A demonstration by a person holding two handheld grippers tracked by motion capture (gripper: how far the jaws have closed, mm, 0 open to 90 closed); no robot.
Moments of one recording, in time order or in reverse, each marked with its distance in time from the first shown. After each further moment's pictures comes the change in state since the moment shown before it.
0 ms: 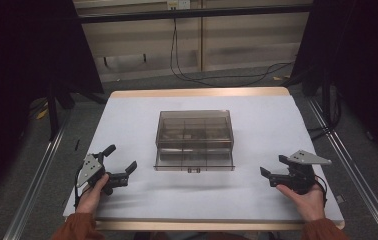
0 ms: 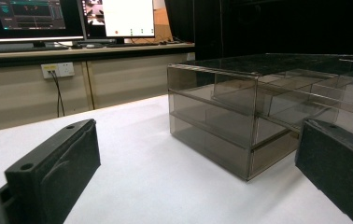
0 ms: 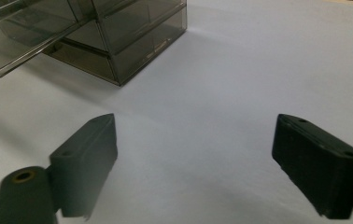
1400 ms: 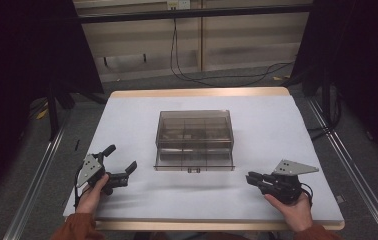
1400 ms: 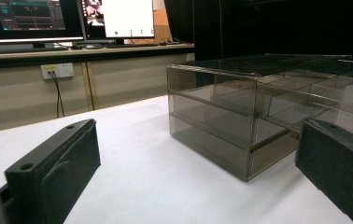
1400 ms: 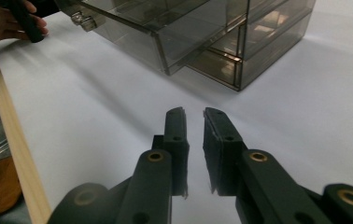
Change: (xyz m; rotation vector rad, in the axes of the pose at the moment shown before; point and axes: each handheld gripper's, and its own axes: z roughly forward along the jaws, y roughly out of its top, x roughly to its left) left arm 0.001 0.000 0.000 -0.003 -0.007 0.003; right arm 0.049 0.003 -0.004 -0.004 0.283 -0.062
